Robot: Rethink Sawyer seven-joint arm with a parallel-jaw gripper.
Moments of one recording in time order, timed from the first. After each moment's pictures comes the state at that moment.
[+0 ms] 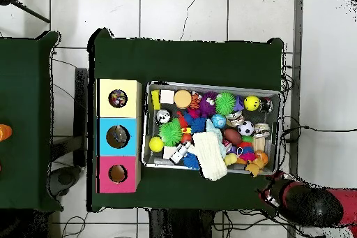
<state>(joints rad) -1.50 -0.77 0.96 2.04 -0.79 0.91 0.76</state>
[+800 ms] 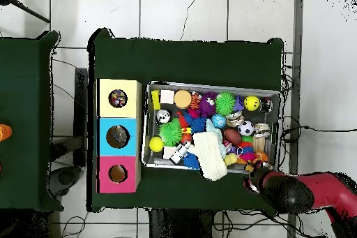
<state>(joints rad) -1.42 -0.61 0.94 2.02 -0.95 0.81 0.74</state>
